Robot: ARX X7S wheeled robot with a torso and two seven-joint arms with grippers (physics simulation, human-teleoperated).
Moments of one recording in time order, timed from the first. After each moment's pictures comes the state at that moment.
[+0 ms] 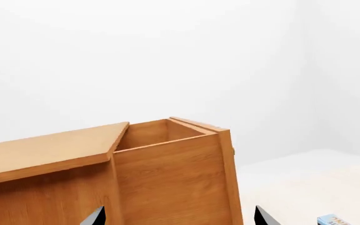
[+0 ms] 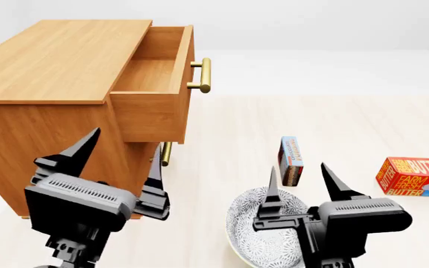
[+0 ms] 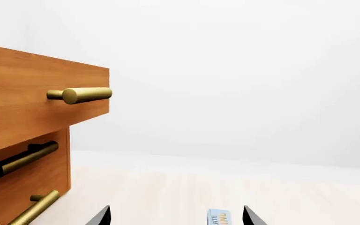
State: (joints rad) left arm -0.13 -0.38 0.14 0.78 -0.29 -0.52 -0.13; right arm 0.00 0.27 -0.22 -0.54 0.18 0.27 0.26
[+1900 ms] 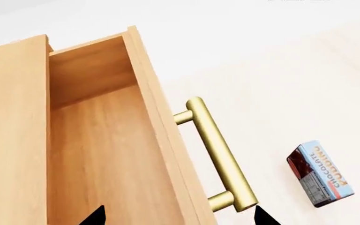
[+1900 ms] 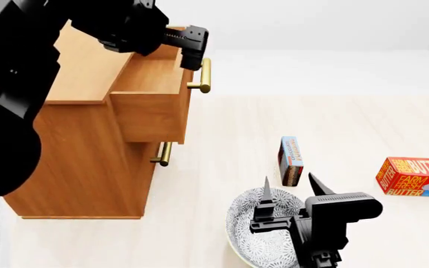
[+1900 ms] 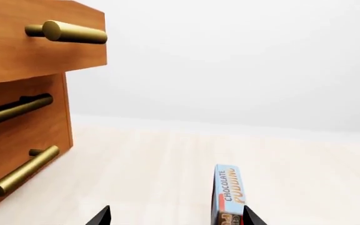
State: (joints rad) left arm -2.02 0.00 1.49 -1.29 -1.44 -1.08 0.15; right arm 0.07 0.29 -0.25 -0.39 0.26 0.31 0.26
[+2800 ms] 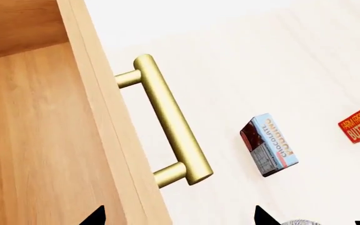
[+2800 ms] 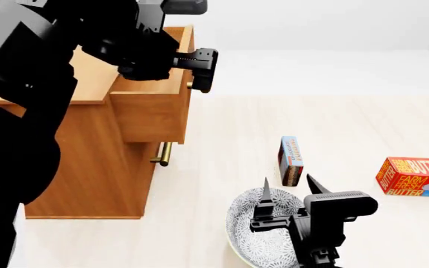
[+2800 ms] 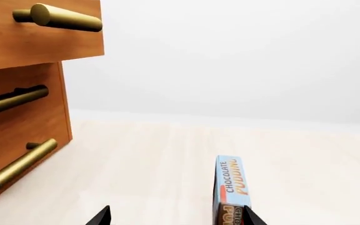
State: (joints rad) left arm -1.94 0.00 1.26 -1.31 -1.28 -1.17 0.27; right arm 0.09 0.30 -0.26 -0.32 0.29 0.29 0.25
